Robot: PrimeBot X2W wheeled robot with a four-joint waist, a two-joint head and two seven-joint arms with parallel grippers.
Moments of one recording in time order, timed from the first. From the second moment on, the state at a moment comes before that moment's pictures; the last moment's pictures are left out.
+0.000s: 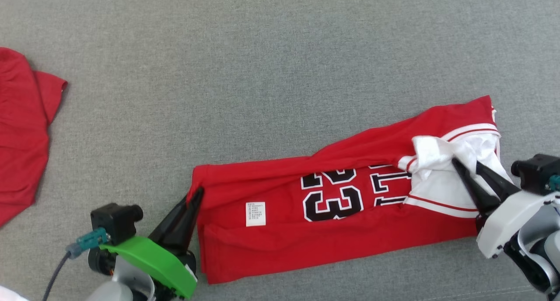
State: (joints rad) left arm -0.18 0.48 -0.59 0.02 -0.92 0.00 -0.09; right arm -0.18 -0.60 0.32 0.11 0.59 0.13 0.00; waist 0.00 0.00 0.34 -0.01
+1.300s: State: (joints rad) left arm 0.13 0.05 -0.11 -0.04 -0.29 -0.03 -0.26; right arm -0.22 -0.39 0.00 0.40 0.27 0.13 0.35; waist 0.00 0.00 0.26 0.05
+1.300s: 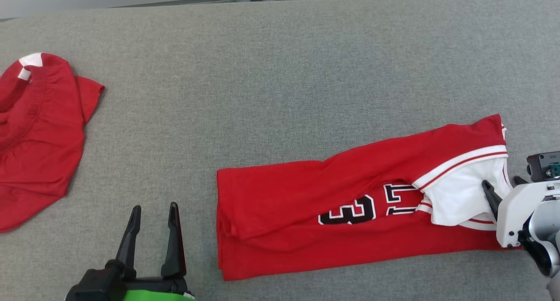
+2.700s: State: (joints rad) left arm 0.20 0.05 -0.17 0.02 -0.36 -0.01 -0.26; right arm -0.06 -0.64 0.04 0.08 0.80 0.13 0.33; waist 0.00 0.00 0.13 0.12
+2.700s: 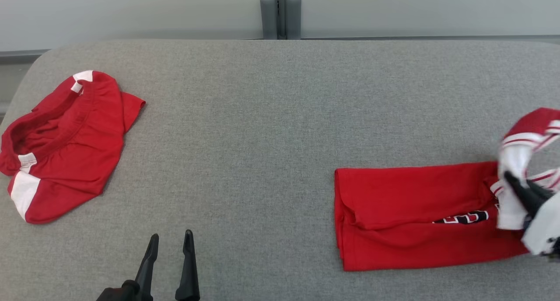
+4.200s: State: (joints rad) left arm 0.21 0.05 -0.13 0.05 -0.35 -0.01 -0.26; right arm -0.01 -0.24 0.16 0.13 0.33 0.13 -0.17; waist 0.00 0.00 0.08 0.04
